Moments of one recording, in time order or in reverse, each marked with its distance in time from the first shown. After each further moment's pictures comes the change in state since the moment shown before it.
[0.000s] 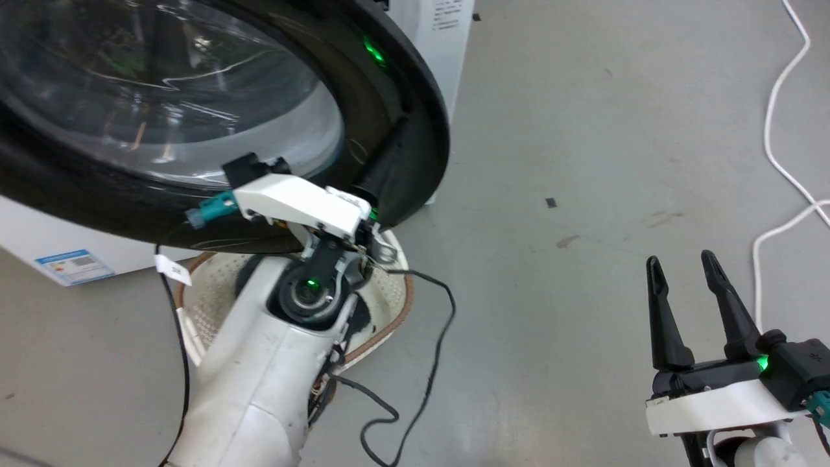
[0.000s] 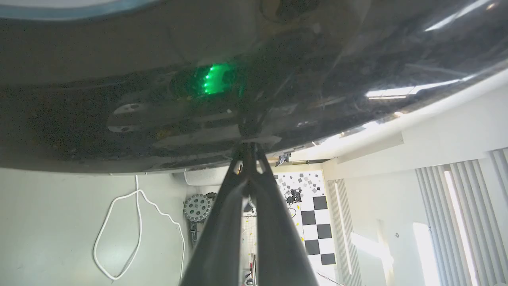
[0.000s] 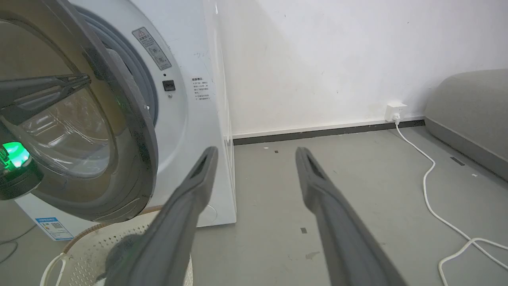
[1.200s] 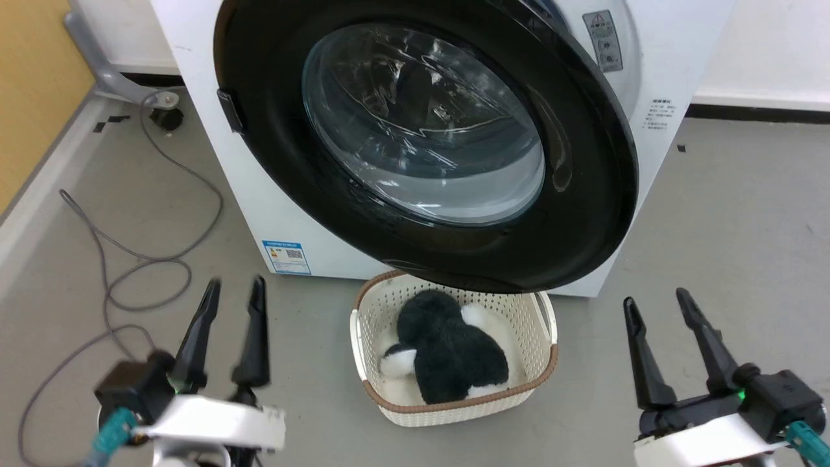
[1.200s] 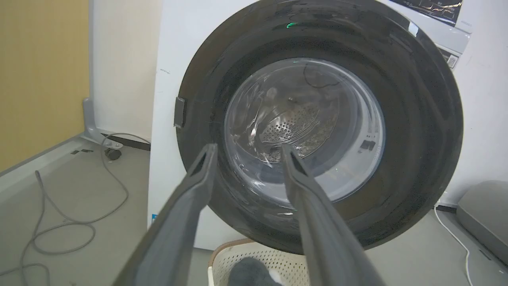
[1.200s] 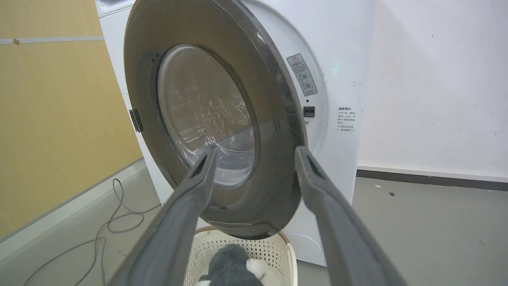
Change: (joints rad) left arm 0.635 0.177 0.211 -0.485 1.167 0.125 -0.301; right arm 0.080 -0.039 0.061 -0.012 0.014 0.000 0.000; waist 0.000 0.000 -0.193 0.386
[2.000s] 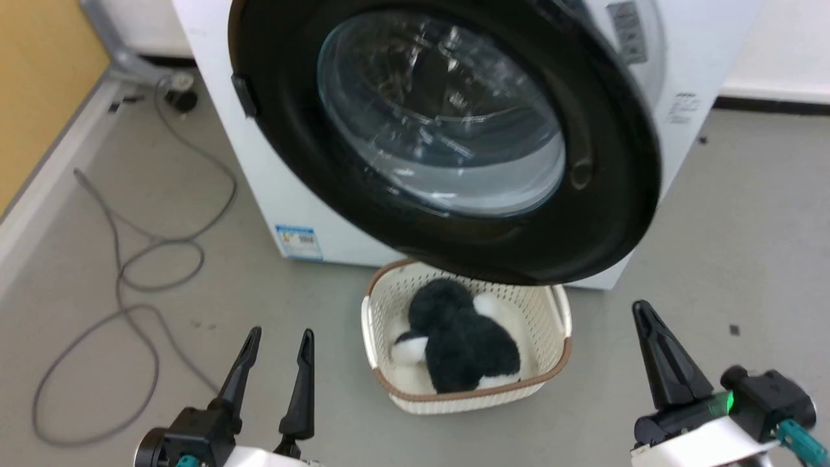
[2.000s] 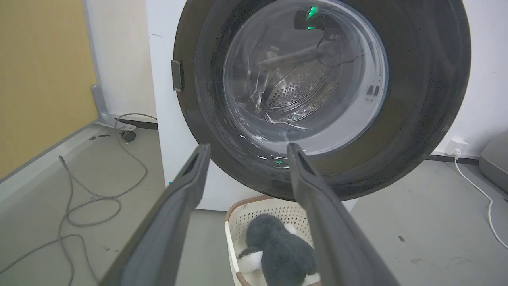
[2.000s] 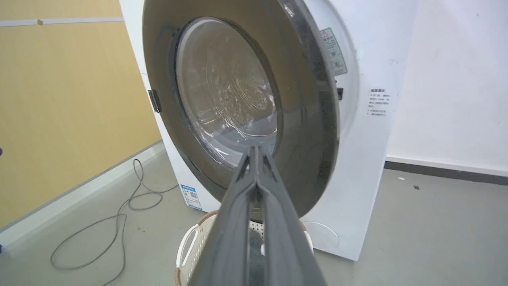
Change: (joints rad) left arm 0.153 -0.151 0.042 -0.011 0.312 -0.063 0.000; right arm 0.006 -0.040 0.053 0.019 0.037 0.000 0.000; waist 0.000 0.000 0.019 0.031
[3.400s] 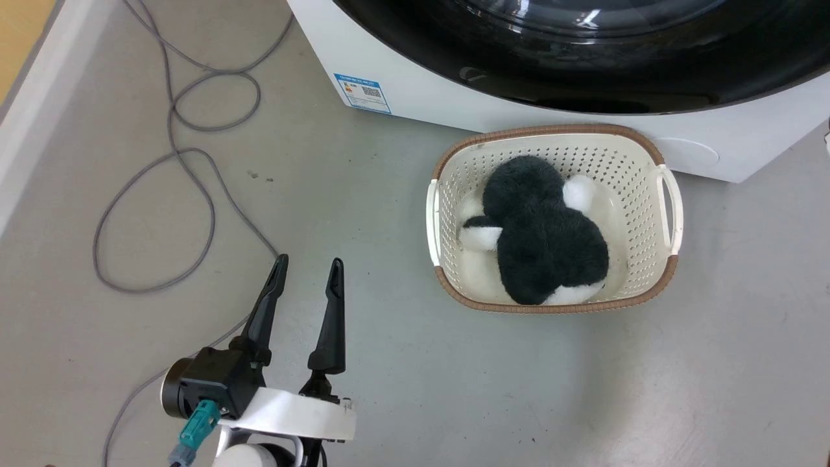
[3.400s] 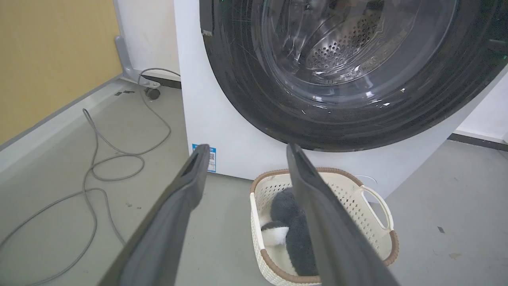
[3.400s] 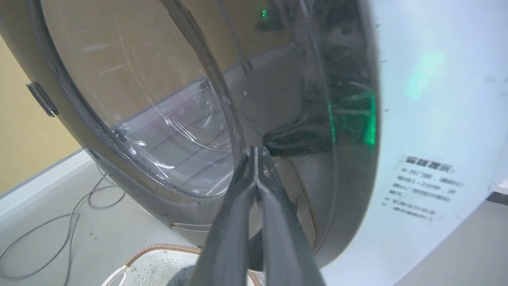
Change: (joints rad) left arm -0.164 -0.023 -0.078 -0.024 -0.037 0.057 0.000; right arm -0.913 -0.415 0.135 0.574 0.348 0.005 0.160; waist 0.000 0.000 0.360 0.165
